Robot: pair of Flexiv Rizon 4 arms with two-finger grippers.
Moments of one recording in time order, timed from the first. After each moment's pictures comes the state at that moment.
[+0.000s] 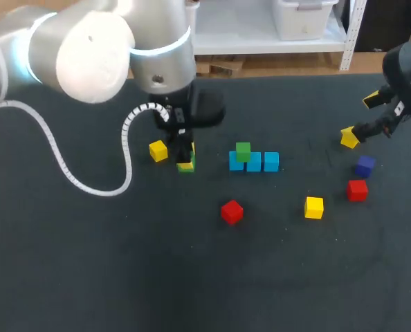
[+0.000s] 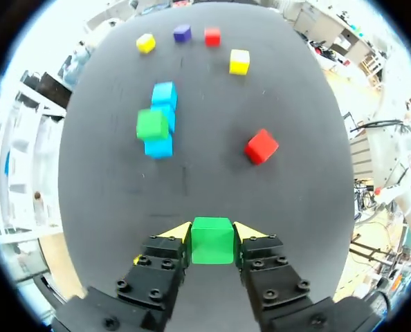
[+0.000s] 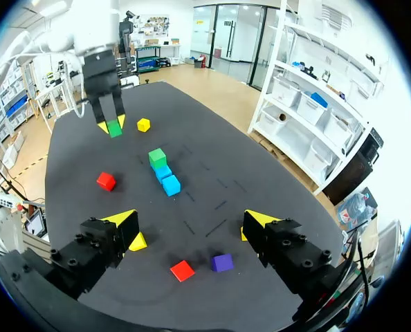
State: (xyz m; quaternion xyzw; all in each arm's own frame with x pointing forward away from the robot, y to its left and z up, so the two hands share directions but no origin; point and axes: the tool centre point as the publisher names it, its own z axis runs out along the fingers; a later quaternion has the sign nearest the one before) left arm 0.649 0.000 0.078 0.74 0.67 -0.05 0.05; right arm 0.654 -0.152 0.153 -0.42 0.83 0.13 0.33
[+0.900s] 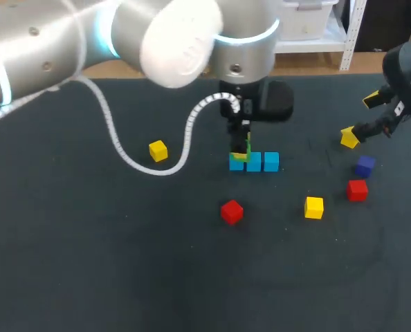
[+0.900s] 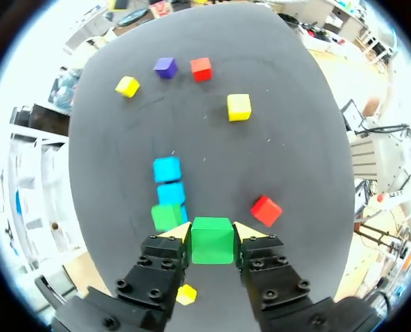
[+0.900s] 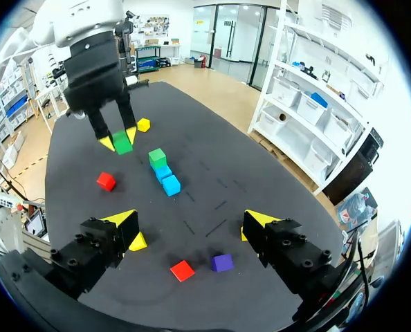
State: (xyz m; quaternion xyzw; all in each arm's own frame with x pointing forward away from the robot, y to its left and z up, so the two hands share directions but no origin) left arm 0.651 -0.105 0.096 0.79 0.62 0.00 0.03; right arm 0.654 -0.152 0.153 -0.42 0.83 0.13 0.33
